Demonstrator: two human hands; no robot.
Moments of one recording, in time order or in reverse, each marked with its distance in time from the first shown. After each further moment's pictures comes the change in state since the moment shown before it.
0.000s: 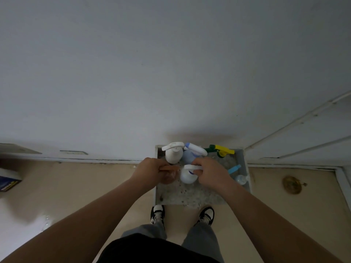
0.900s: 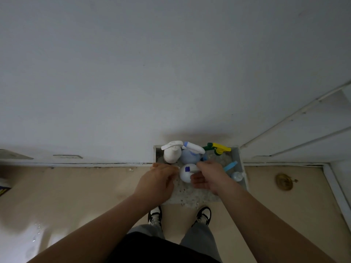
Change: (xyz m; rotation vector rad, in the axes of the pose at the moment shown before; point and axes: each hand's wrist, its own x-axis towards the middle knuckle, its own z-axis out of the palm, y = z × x) left_hand -0.040 0.007 0.024 0.113 0.211 0.354; right_hand -0.006 -0.013 0.013 1.062 0.064 0.663
